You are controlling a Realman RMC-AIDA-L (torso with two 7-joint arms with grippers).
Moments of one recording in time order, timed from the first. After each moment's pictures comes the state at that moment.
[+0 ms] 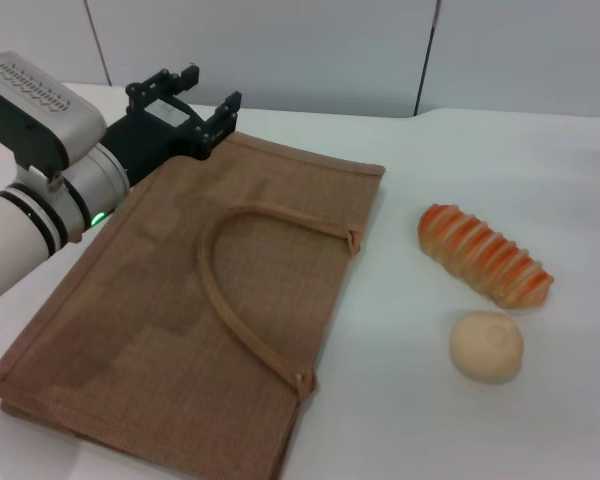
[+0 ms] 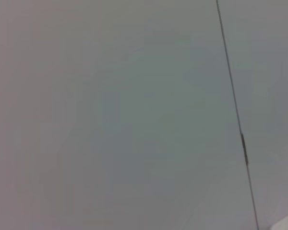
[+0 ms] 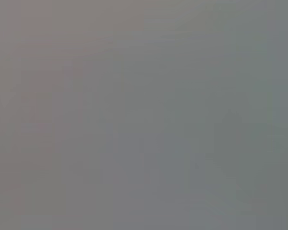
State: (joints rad) left arm -0.46 -2.03 1.57 0.60 -2.64 -0.72 2.60; right arm 0.71 2.03 -0.27 0.07 -0.81 -0.90 0.03
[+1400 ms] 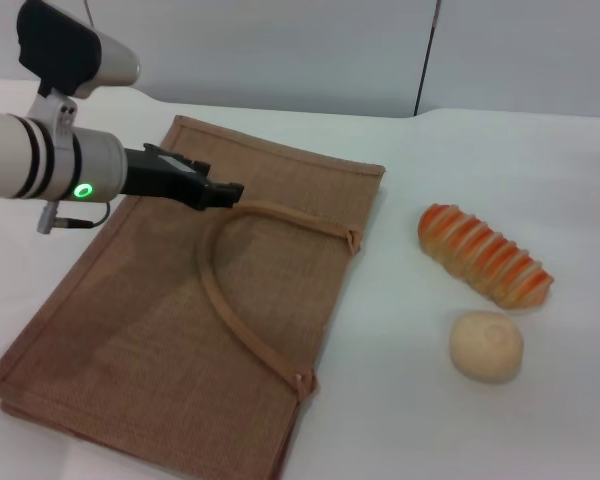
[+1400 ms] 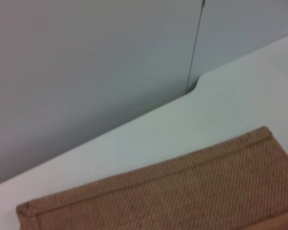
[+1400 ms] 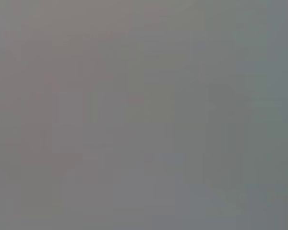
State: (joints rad) left arm -0.55 -1.94 1.42 0.93 -1.11 -0.85 0.97; right arm 0.71 2.03 -0.27 0.06 -0.81 -0.87 0.02
